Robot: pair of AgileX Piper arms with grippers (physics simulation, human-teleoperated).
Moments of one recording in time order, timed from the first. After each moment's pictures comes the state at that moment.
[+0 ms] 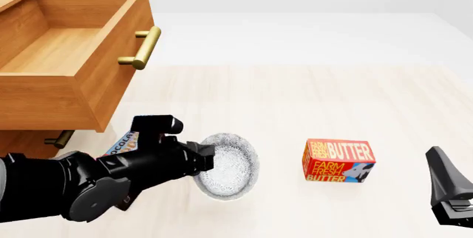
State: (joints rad) left arm -0.72 1.44 -0.49 -0.32 -0.51; right arm 0.01 0.01 0.00 0.00 0.00
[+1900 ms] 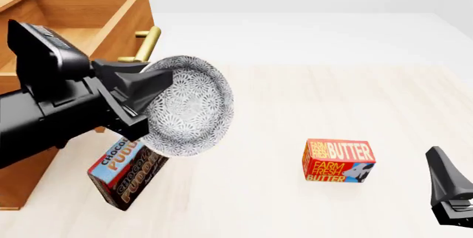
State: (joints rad) left arm -0.71 0.87 -0.64 0.02 -0.01; right arm 0.01 0.01 0.00 0.00 0.00
